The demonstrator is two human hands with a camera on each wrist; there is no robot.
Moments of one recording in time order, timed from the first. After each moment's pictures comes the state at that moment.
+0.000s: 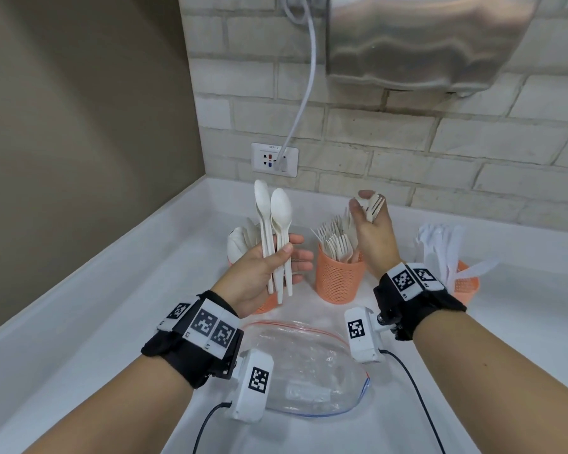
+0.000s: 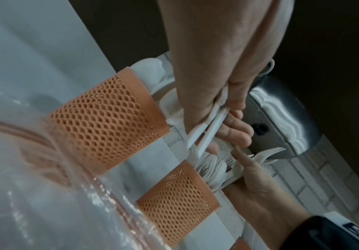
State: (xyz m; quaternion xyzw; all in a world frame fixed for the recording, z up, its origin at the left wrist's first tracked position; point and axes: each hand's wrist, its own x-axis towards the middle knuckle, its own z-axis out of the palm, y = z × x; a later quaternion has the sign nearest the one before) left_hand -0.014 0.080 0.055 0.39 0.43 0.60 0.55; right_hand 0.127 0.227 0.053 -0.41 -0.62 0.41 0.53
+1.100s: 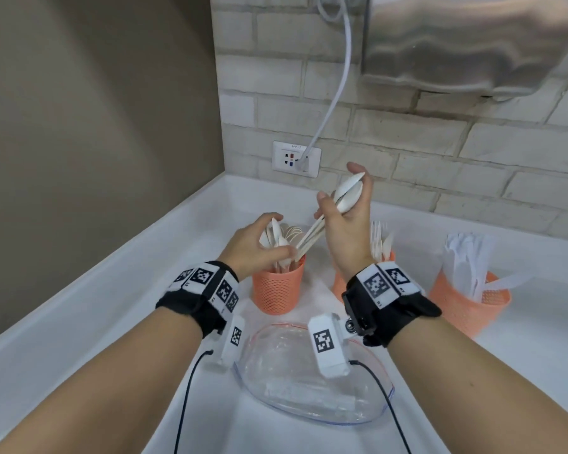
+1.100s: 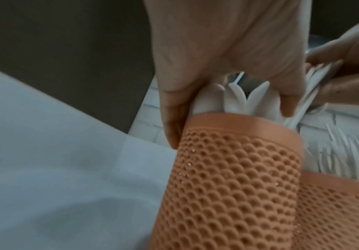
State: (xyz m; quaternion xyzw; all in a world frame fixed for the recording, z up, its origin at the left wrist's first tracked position) left_hand -0.081 0.100 0.051 0.54 0.71 0.40 0.21; right_hand 0.057 0.166 0.081 -0.23 -0.61 0.46 0.61
